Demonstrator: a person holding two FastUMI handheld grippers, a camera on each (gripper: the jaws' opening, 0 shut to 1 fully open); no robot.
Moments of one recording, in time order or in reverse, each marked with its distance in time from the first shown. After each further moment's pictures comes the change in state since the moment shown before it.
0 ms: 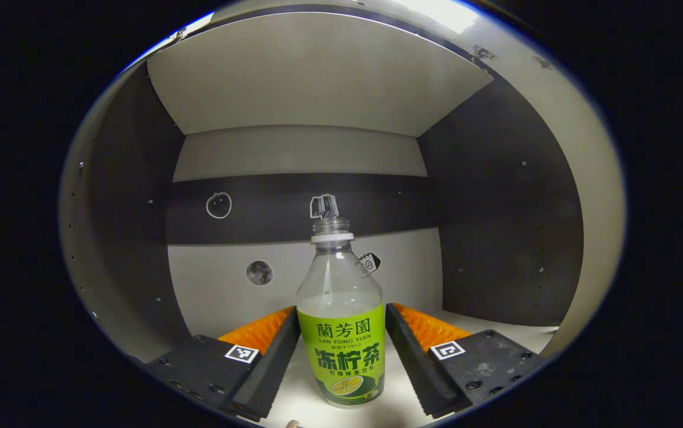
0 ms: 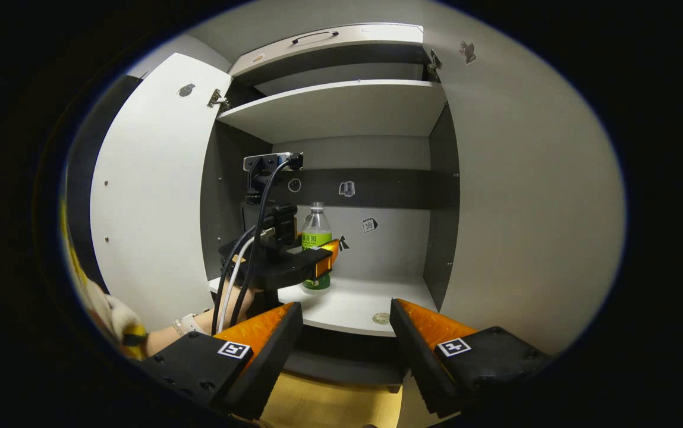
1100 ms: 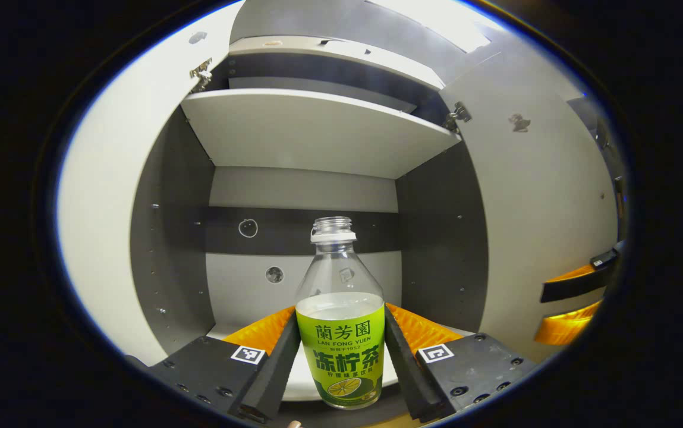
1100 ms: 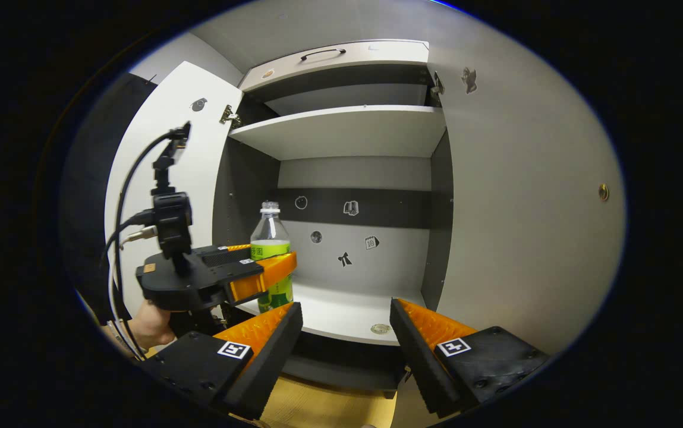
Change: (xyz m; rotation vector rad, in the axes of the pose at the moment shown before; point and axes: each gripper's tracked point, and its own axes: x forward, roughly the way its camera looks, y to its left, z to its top) left arm -0.179 -0.019 0.054 -0.087 -0.033 -0.046; right arm -0.030 0.004 0.035 -0.042 -0.097 0.032
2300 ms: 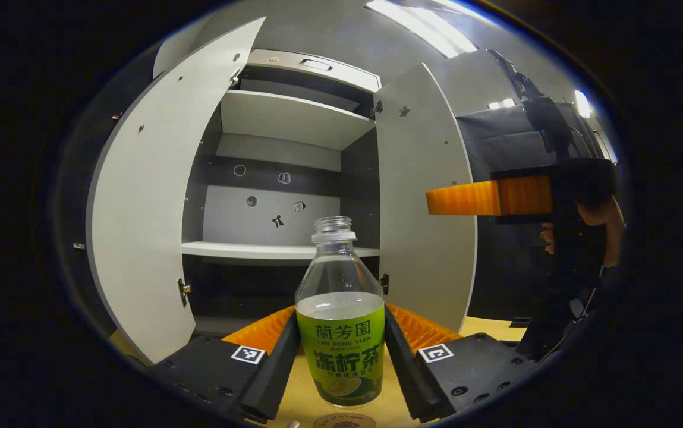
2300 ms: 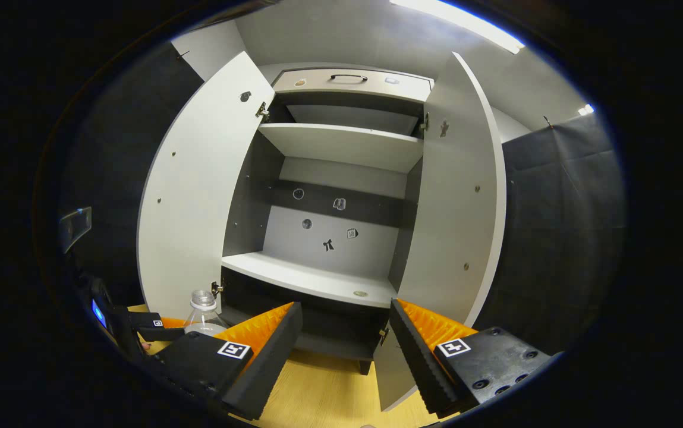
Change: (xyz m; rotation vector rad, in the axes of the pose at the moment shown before) left arm -0.239 -0.096 -0.157 -0.077 0.071 -0.168; right arm -0.136 0.033 -0.059 -0.109 -0.006 -0.168
